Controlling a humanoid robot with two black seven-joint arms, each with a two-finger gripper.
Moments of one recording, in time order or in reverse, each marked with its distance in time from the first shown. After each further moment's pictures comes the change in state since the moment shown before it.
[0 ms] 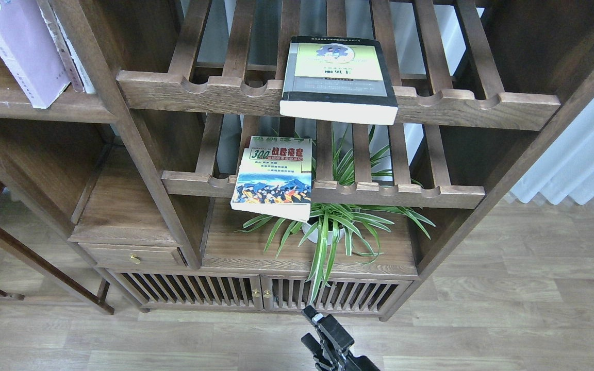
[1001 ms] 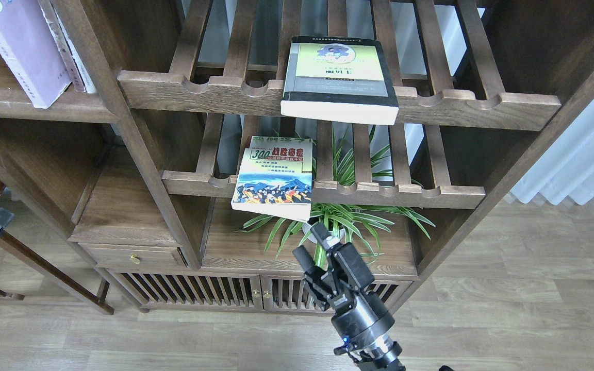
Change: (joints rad) left arm 0.073 -0.156 0.197 0.108 0.012 0.000 0.007; right arm 0.011 0.000 0.162 0.532 -0.185 0.000 0.005
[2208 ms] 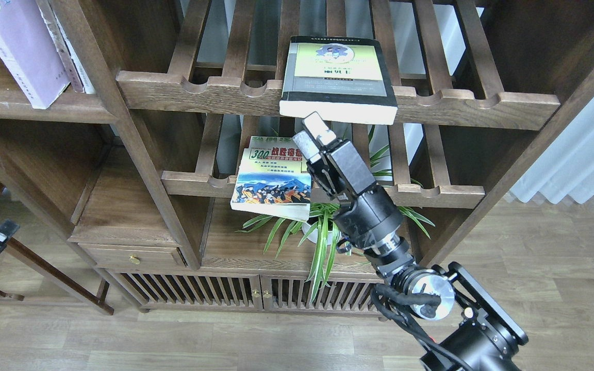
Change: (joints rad) left arm -0.009 0.001 0.000 0.035 -0.001 0.000 -0.001; right arm 0.353 0.000 0.134 -0.009 -0.073 -0.164 0.021
